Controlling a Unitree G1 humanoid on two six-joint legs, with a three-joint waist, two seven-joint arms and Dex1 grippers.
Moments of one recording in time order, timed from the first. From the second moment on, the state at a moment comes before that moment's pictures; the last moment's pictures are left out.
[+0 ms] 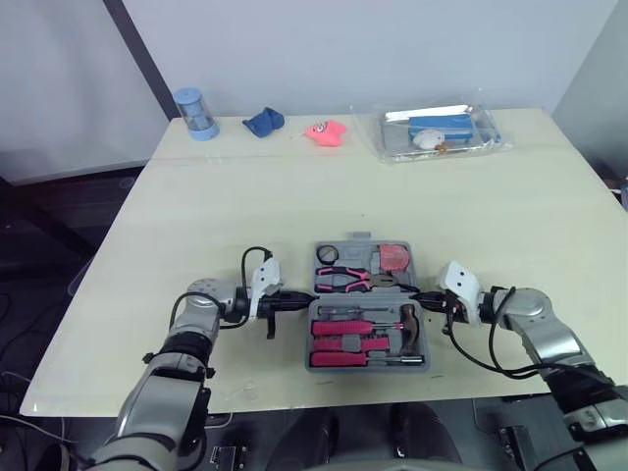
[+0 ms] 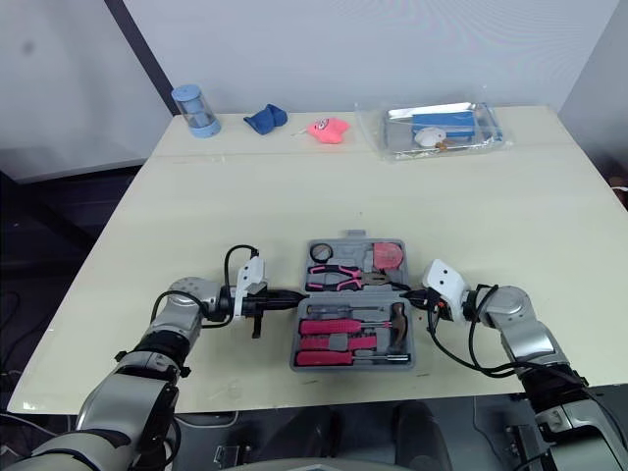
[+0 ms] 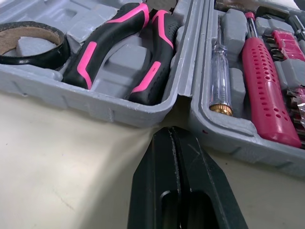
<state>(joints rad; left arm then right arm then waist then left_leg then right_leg) -0.58 0.45 -0.08 0.99 -0.10 -0.35 -1.42 -0.30 -0.55 0.19 0.22 0.08 0.15 1.02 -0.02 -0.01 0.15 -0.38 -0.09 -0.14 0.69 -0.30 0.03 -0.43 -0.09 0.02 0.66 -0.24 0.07</state>
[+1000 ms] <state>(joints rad) -0.41 0.45 -0.11 0.67 -0.11 -0.19 -1.46 -0.21 -0.61 0.18 0.11 0.12 0.22 1.11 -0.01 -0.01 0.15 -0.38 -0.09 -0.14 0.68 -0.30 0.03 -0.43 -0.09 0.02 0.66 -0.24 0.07</state>
